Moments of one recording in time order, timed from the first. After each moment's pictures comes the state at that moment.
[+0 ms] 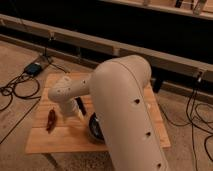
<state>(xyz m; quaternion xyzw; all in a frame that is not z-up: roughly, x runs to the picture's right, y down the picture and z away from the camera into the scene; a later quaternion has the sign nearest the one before) -0.183 0.189 0.830 -0.26 0.27 0.65 0.66</state>
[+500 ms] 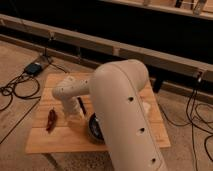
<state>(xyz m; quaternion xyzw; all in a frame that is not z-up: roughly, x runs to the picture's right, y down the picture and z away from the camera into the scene) -0.184 0.184 0.862 -0.28 0.27 0.64 0.66</state>
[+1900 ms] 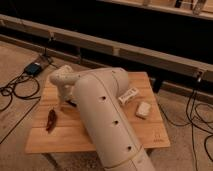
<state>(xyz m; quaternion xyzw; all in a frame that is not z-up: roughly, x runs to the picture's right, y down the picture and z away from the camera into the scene) -0.248 0.106 0.941 -0.30 0.21 0.62 0.69</state>
